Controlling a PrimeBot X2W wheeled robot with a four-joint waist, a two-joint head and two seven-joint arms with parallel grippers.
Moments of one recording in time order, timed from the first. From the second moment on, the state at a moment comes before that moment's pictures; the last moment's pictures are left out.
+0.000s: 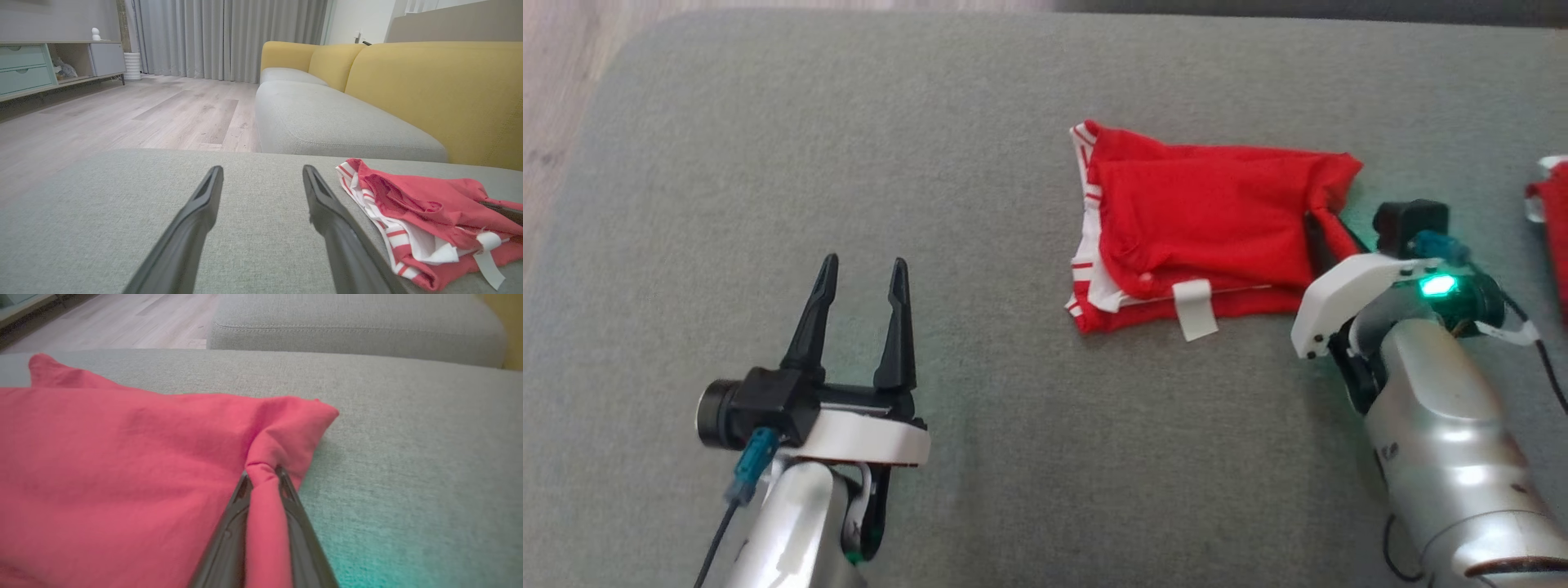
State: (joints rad) left arm -0.24 0.05 -0.23 0.29 -0.22 0.00 -0.26; right arm -0.69 -0.07 -0.01 1.04 -0.01 0.13 -0.10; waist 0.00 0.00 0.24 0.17
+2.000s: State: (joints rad) left arm -0.24 0.04 -0.19 0.27 -0.20 -0.02 -0.26; right arm -0.69 -0.37 -0.14 0.61 -0.23 0.13 -0.03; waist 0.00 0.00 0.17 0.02
